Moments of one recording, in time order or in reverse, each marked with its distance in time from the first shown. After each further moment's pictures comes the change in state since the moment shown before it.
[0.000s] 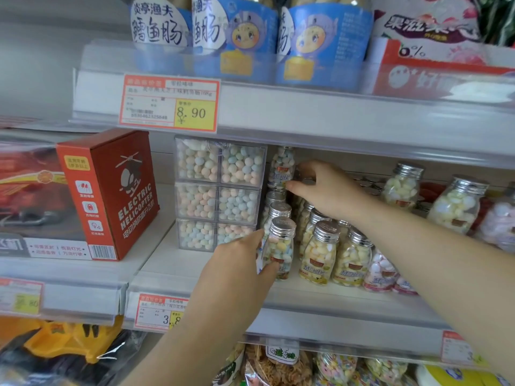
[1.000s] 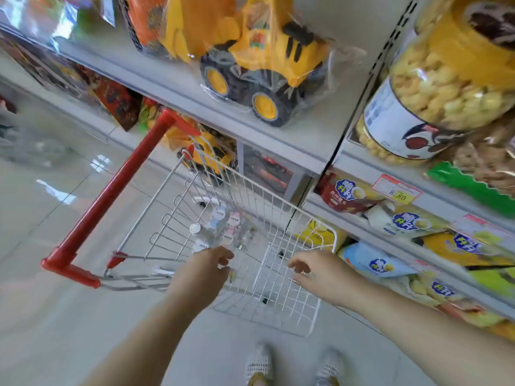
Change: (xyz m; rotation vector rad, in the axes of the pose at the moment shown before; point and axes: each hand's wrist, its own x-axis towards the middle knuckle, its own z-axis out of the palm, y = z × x) left_hand -0.367 -0.336 0.062 0.109 -0.387 -0.887; right_hand -0.357 0.005 0.400 -0.006 -1.126 -0.159
